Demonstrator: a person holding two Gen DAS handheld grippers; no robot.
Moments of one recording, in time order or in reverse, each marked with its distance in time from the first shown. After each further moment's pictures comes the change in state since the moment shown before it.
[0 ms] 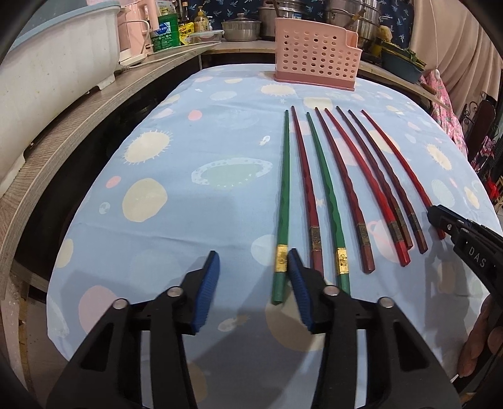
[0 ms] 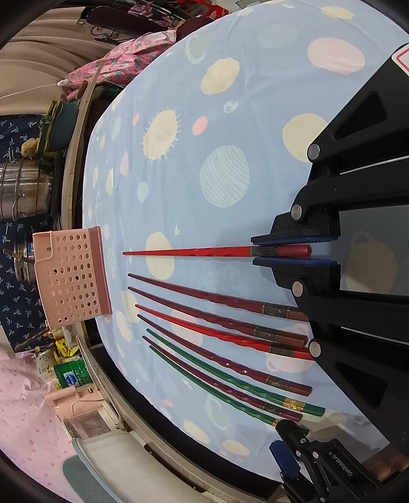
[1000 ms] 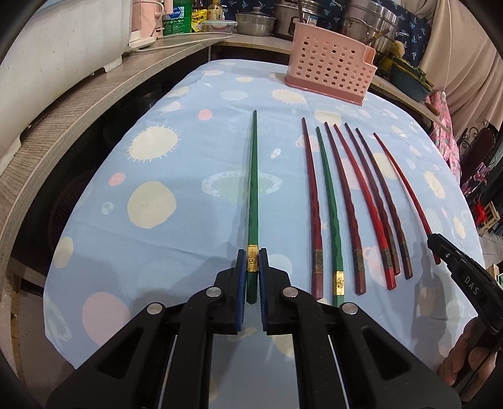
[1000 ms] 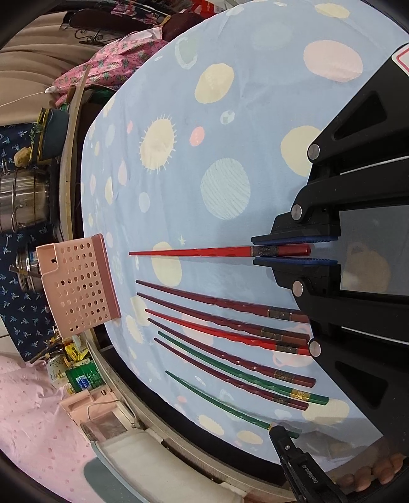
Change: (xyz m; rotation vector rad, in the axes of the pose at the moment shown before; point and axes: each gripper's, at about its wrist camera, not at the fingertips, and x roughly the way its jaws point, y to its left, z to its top) left arm -0.004 0.021 0.021 -0.104 0.041 -0.076; right arm -0.012 -0.020 0.006 0.067 -0.012 0.044
